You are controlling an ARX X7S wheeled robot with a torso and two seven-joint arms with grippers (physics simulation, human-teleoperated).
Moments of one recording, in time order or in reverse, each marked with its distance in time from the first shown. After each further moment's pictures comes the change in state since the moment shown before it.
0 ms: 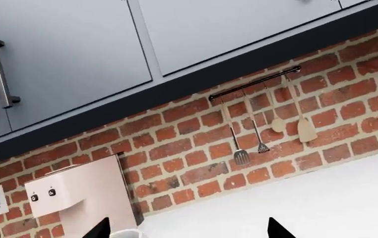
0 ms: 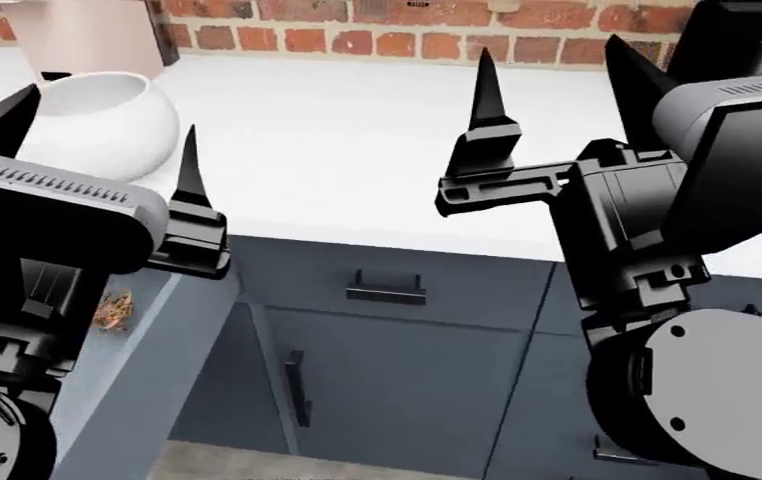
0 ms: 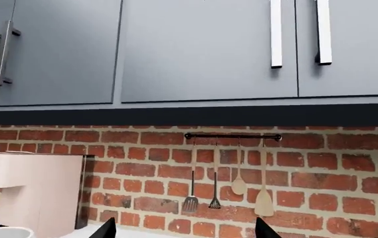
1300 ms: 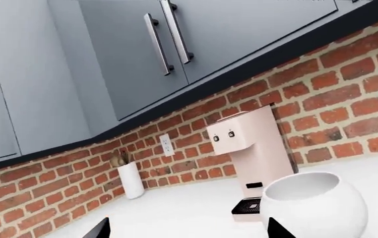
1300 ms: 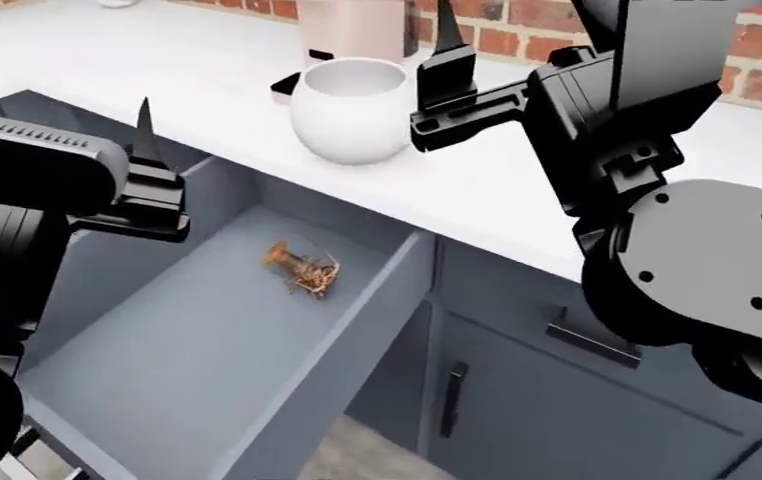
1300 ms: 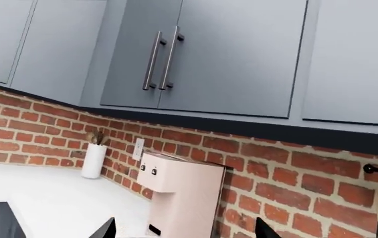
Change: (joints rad) left arm -0.061 -0.085 0.020 -0.100 -0.005 0.027 -0.012; right arm 0.162 -0.082 0.039 0.188 0.167 0.164 -0.254
